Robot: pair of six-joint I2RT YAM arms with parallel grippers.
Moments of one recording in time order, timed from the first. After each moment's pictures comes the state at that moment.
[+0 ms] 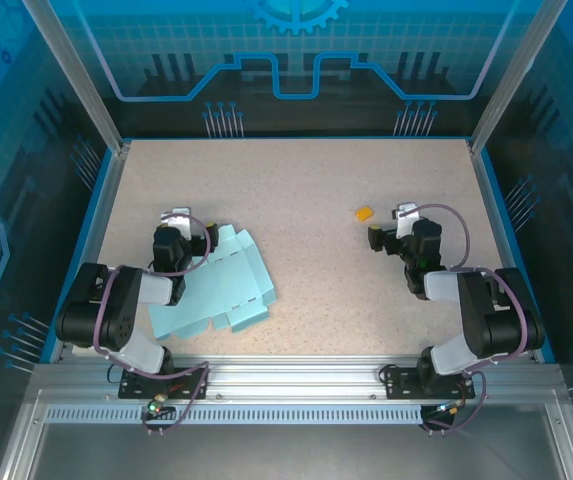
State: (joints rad) left arm -0.04 1.56 0.36 0.84 -0.06 -0.09; right arm 0.07 1.51 0.42 0.66 -0.05 -0.08
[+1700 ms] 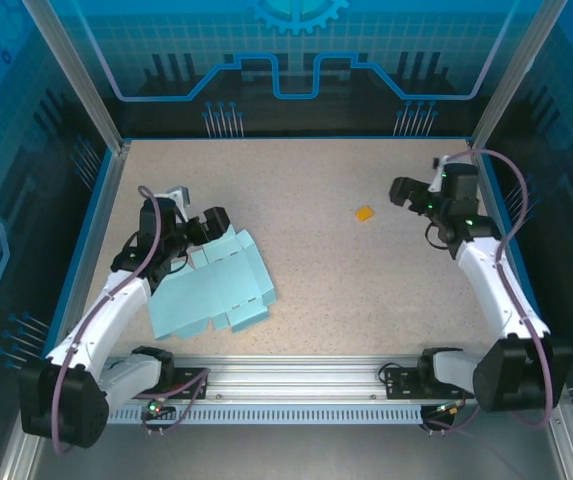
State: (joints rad) left arm -0.14 1.05 0.76 -0.31 0.16 -0.54; right arm 0.04 1.23 1.05 -0.45 -0.08 0.32
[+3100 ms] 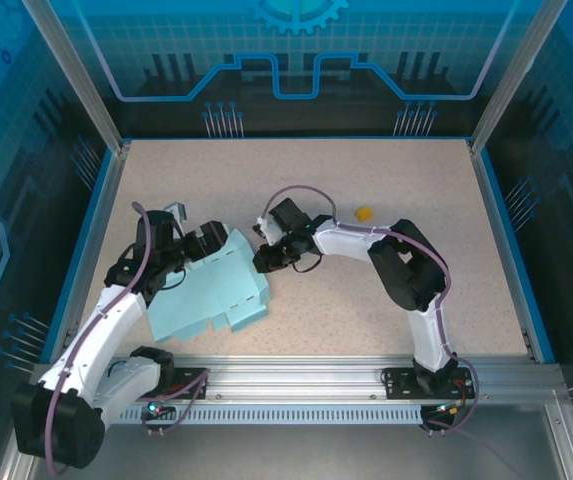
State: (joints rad) left arm -0.15 0.93 0.71 -0.44 0.18 -0.64; right arm 0.74 2.06 1.37 -0.33 -0.54 0.35
